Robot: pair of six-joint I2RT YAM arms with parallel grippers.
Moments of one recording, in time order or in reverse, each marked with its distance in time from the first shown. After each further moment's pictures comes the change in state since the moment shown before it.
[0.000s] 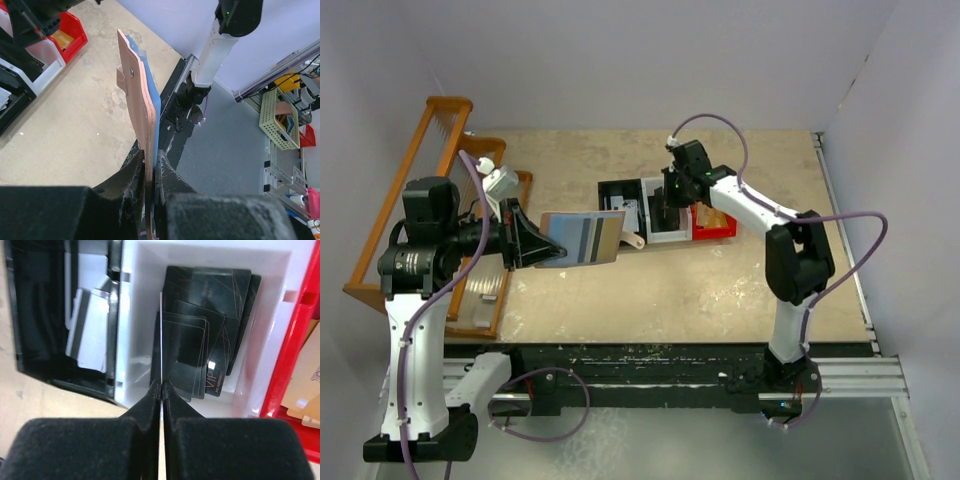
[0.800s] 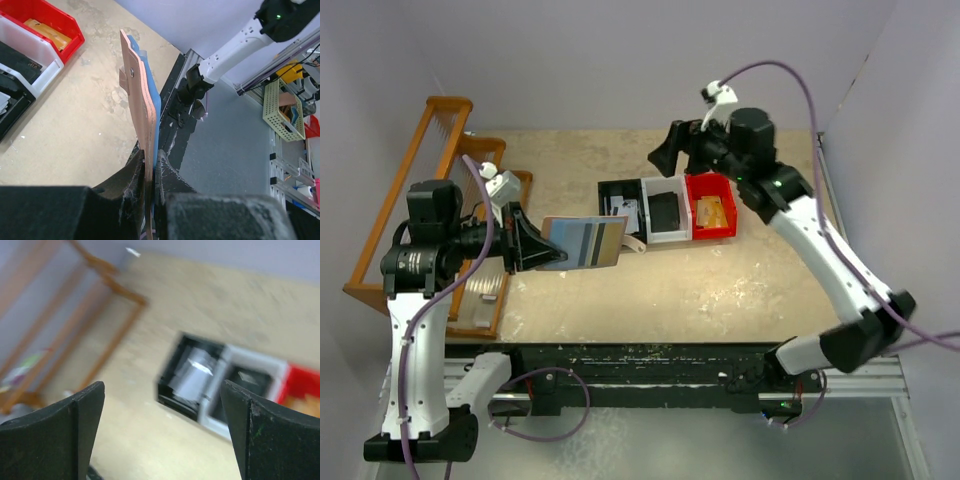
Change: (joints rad) left arm 0.000 -0.010 -0.026 -0.009 0.030 0.069; right arm 0.027 -0.389 0.048 -0.006 -0.015 -0.048
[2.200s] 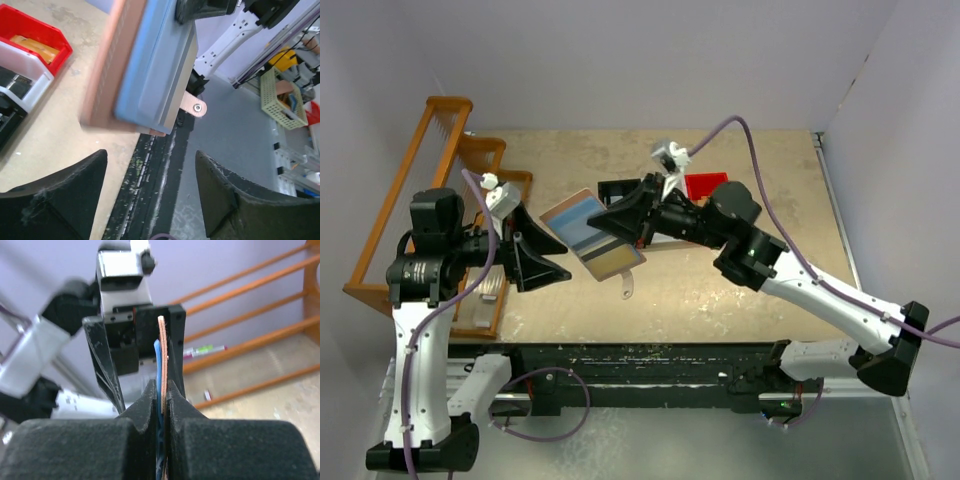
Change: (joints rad) left arm 0.000 -0.028 -0.063 -0.023 0.069 0.148; right arm 0.463 -0.232 -0.243 0.549 -0.311 0.088
